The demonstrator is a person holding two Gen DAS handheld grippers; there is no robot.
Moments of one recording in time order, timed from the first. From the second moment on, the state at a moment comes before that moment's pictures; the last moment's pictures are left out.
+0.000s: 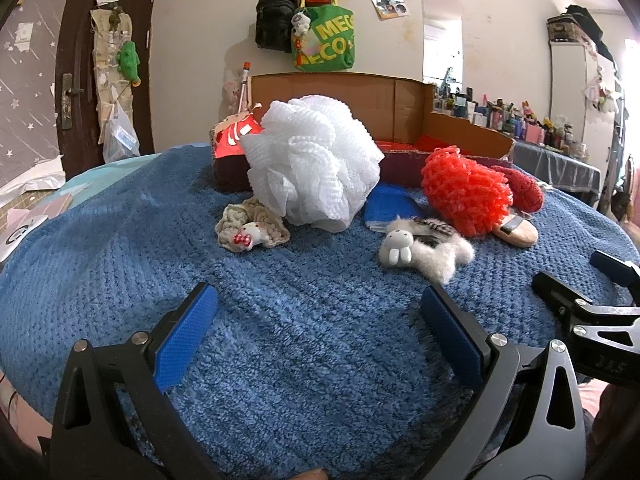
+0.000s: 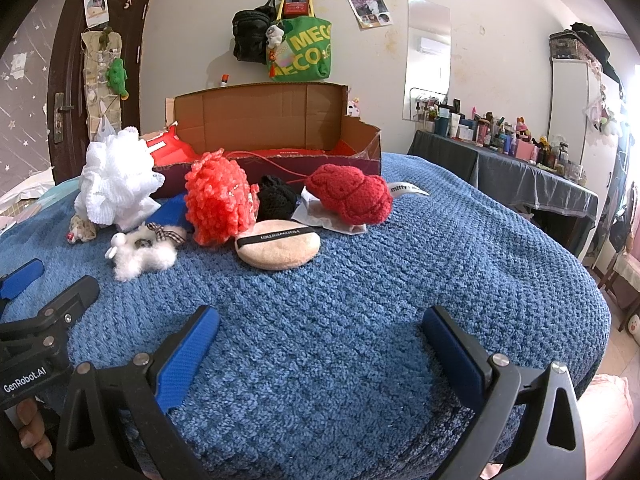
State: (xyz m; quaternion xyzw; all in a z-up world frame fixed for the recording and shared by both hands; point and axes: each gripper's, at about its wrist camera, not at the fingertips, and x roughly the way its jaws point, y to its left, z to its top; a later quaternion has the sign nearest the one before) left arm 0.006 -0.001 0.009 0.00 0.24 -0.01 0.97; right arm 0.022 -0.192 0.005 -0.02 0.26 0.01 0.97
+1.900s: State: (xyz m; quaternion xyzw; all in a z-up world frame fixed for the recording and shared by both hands) left arm 0.064 -0.050 0.027 0.05 0.35 -0.13 0.93; right arm 0.092 -0.204 0.024 -0.02 0.34 0.14 0.93
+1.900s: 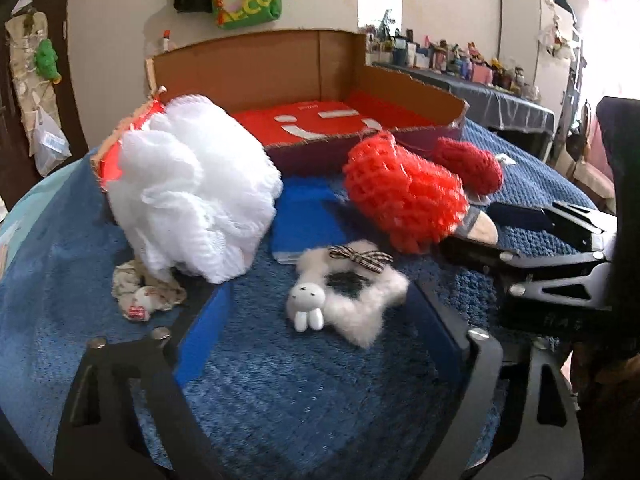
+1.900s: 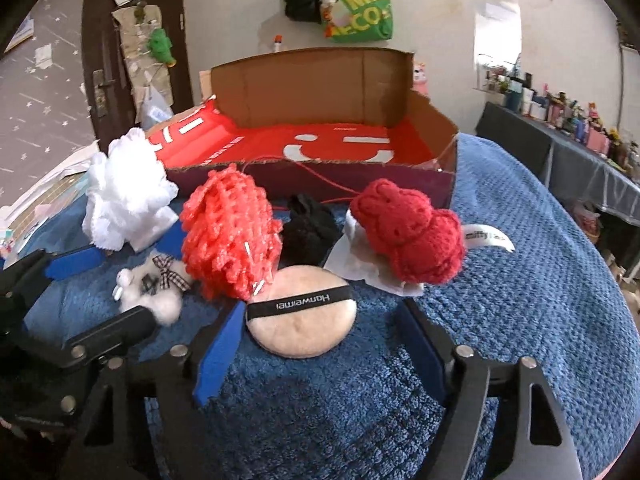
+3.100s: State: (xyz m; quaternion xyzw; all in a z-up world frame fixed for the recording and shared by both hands) left arm 0.065 -0.052 0.024 0.05 0.35 -0.15 0.92; right arm 0.067 -0.214 0.027 0.00 0.33 0.16 0.93
